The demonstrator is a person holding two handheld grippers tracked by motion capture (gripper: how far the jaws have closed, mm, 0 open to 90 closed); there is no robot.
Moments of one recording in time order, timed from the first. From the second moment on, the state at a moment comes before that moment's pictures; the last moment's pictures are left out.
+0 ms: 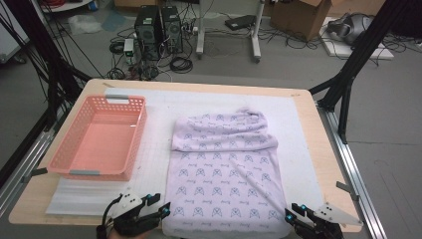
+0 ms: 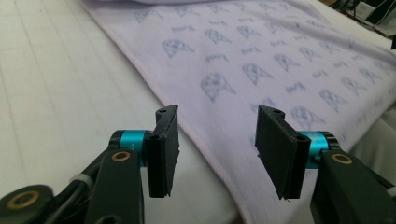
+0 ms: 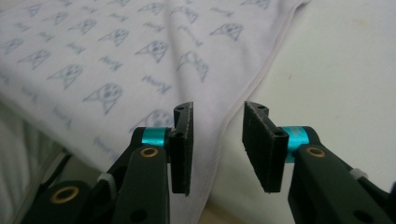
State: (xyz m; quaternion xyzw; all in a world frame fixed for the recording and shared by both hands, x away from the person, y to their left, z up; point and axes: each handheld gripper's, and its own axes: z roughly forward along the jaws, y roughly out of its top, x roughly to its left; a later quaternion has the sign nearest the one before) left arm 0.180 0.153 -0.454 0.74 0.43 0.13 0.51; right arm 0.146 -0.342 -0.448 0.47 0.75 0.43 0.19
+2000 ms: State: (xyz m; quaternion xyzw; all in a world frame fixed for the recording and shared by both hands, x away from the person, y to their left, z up) left arm 0.175 0.142 -0.451 0.74 0.41 0.14 0.51; right arm 0.149 -0.341 -0.442 0.47 0.74 0.43 0.20
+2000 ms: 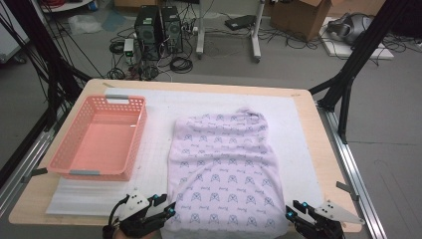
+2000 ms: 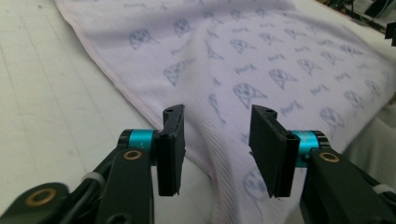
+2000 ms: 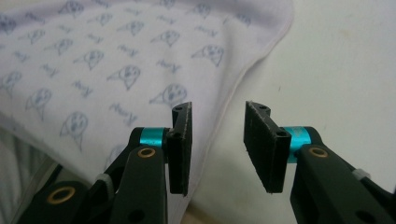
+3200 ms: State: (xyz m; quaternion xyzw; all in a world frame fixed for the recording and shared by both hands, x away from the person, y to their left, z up) left arm 0.197 0.149 -0.456 0.74 0.41 0.13 0.52; right arm 0.167 -0.329 -0.447 0.46 0.76 0.42 0.20
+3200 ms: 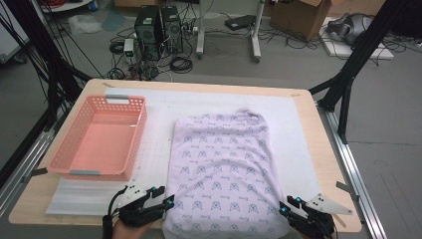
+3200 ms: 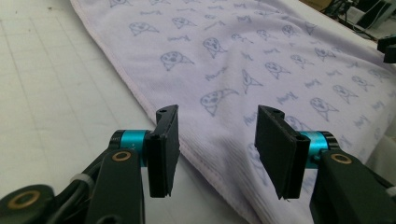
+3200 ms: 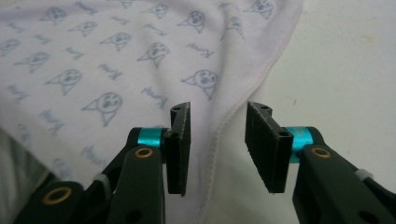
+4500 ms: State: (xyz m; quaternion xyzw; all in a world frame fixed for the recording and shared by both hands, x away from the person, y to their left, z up) left arm 0.223 0.127 -0.455 0.75 0.45 0.12 0.47; right arm 0.190 -0.322 -0.454 0.49 0.76 0.39 0.20
